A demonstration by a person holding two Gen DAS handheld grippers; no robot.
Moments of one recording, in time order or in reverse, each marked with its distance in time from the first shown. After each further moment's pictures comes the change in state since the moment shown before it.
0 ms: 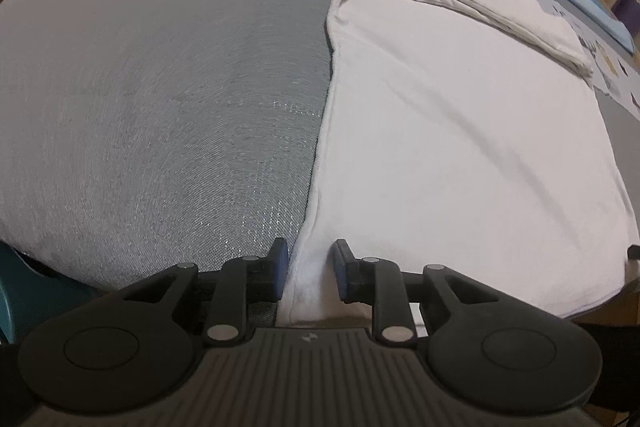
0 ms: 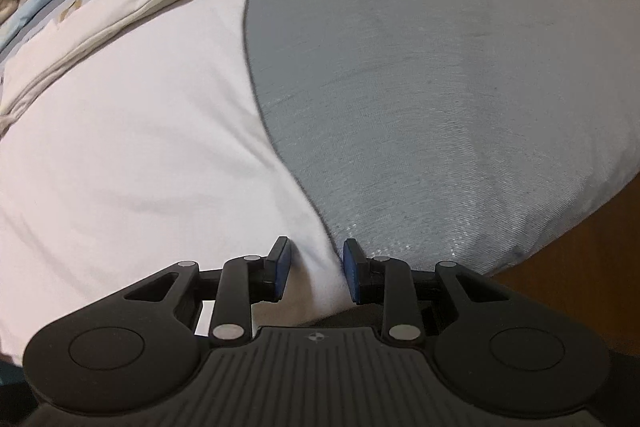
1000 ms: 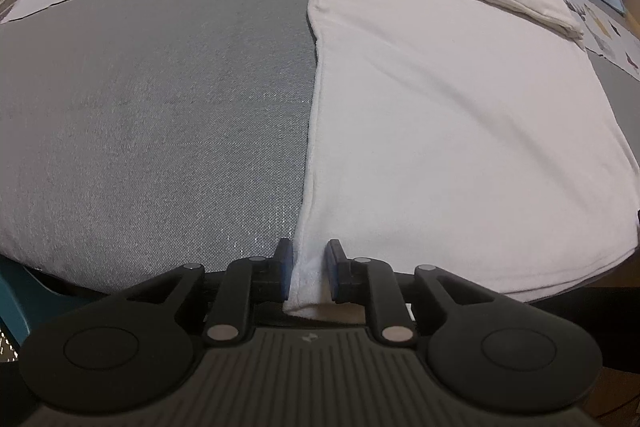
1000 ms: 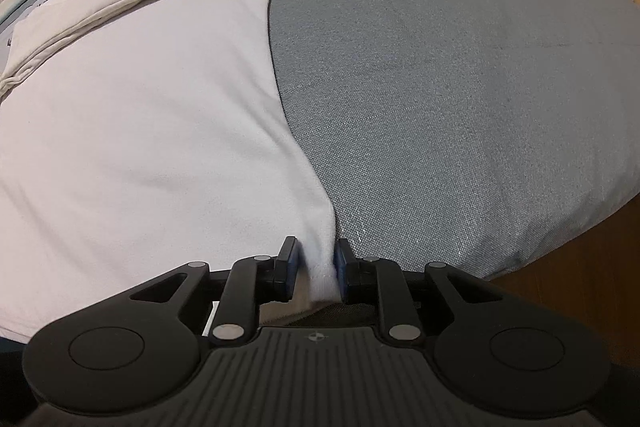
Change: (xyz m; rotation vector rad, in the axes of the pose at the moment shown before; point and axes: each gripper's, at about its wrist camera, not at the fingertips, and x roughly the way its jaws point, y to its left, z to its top) left arm -0.002 -0.005 -0.004 0.099 0.011 0.027; right arm 0.004 0.014 -0.005 -0.071 0.001 -0.031
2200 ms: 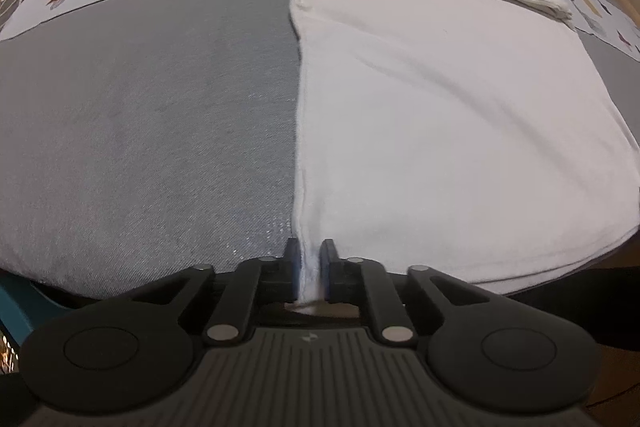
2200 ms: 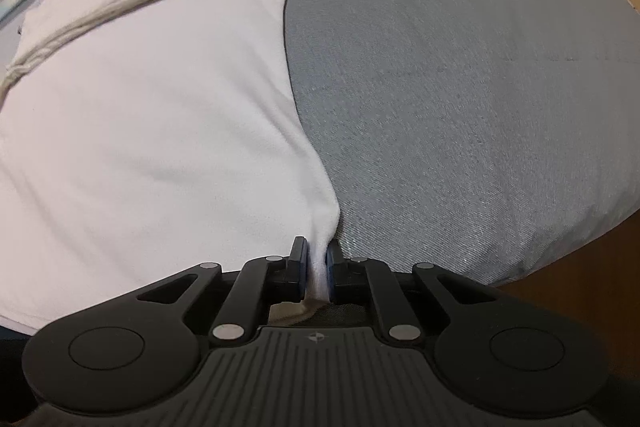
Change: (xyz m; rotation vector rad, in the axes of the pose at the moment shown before) left arm -0.001 -0.010 -0.001 0.070 -0.006 0.010; right arm -0.001 0.011 -0.003 -0.031 -0.023 0.017
